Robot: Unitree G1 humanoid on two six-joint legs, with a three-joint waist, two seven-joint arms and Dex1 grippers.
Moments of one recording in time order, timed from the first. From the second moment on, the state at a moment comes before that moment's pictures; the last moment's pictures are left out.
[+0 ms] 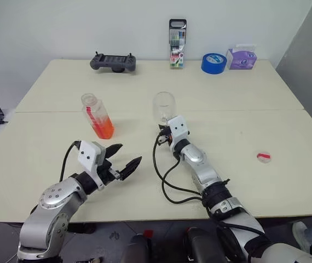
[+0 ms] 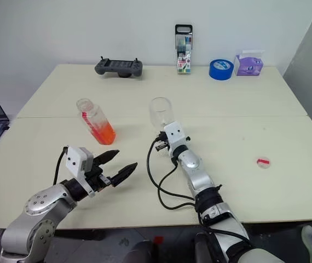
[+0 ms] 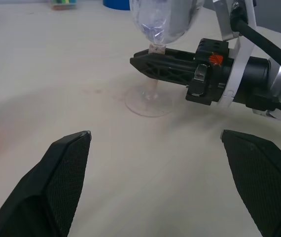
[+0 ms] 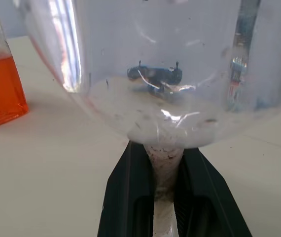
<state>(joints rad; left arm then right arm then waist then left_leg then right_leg) 0.04 0.51 0.18 -0.48 -0.51 0.52 -0.60 -0.69 0.12 0.14 0.64 -0.07 -0.09 0.21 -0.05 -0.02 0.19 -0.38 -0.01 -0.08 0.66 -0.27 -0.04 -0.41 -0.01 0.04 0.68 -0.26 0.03</state>
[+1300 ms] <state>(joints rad) -0.12 0.49 0.32 -0.11 -0.35 0.23 -0.46 -0.97 -0.57 -0.08 -0.50 0.66 1.30 0.69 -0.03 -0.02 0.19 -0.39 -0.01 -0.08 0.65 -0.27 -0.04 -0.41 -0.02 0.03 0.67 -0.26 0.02</state>
